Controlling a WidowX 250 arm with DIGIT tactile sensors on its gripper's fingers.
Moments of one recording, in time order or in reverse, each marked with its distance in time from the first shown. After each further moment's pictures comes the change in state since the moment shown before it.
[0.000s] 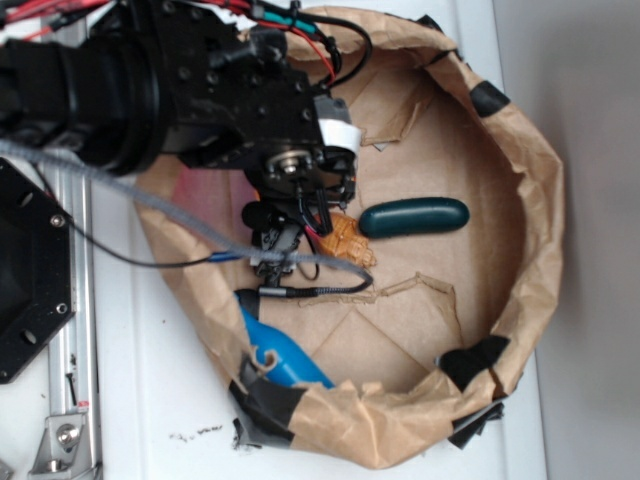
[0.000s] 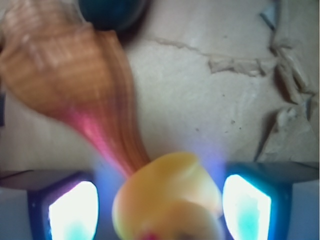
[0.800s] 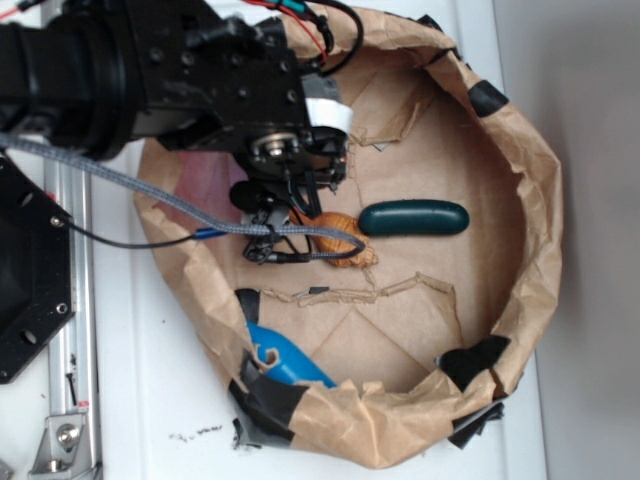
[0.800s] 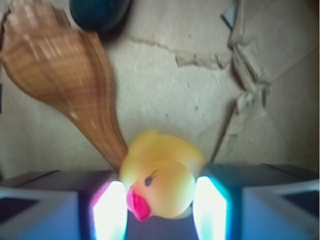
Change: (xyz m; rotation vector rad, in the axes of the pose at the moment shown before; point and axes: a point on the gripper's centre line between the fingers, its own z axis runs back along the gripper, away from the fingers) arm -0.001 0.006 0.014 0.040 -0.008 -0.012
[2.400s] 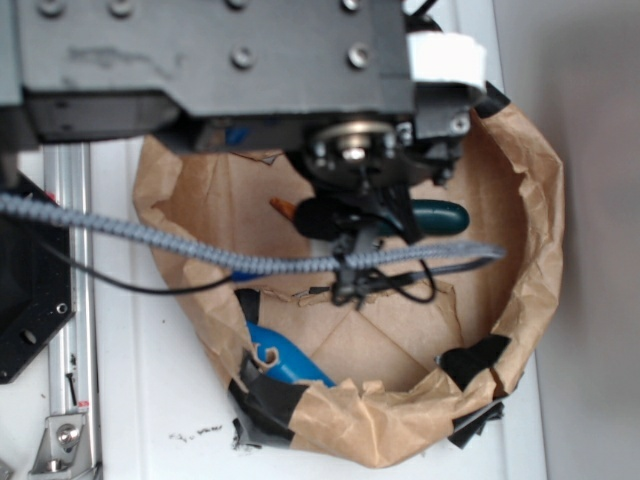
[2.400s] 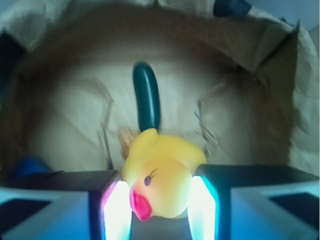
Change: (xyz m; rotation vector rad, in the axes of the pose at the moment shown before) arm 0.043 -0.024 0.107 -0.025 -0.124 0.246
